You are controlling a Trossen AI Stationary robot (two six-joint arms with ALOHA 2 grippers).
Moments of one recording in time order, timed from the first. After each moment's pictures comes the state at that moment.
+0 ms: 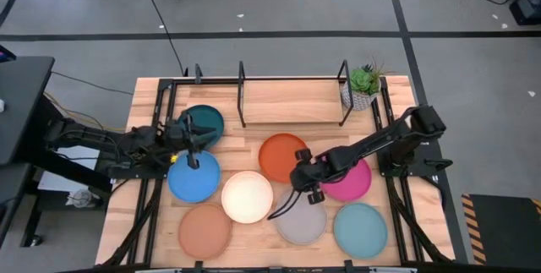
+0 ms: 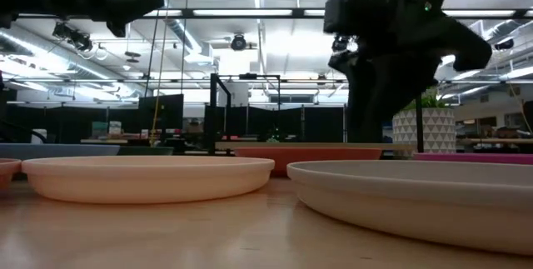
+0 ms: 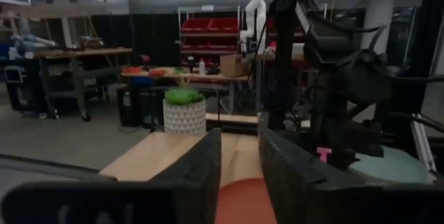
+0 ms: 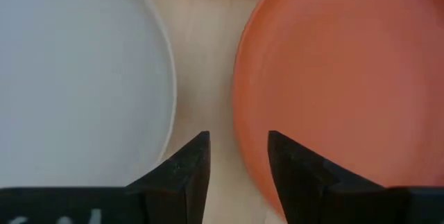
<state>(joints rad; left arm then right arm) -0.14 0.48 0.19 0.44 -0.40 0.03 0.30 1.72 1.07 -0.54 0.18 -0.02</state>
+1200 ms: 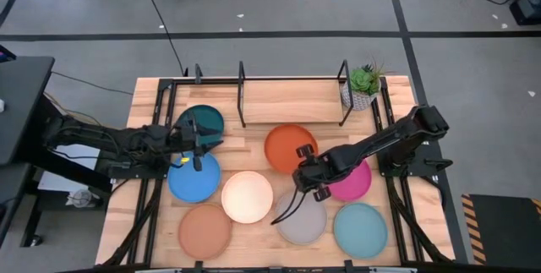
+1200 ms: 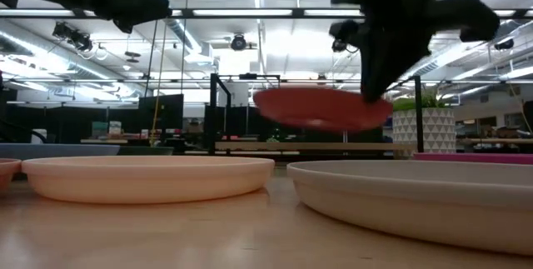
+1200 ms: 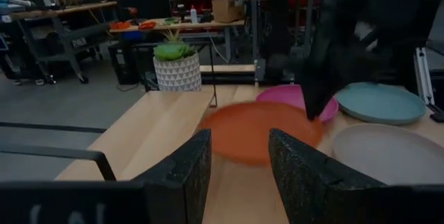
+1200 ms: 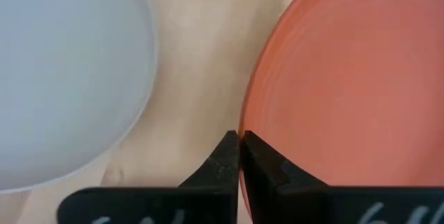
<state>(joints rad) -0.14 0.59 0.35 0.15 -0.38 0.04 0.32 1.68 1.20 -0.80 0.30 -0.11</state>
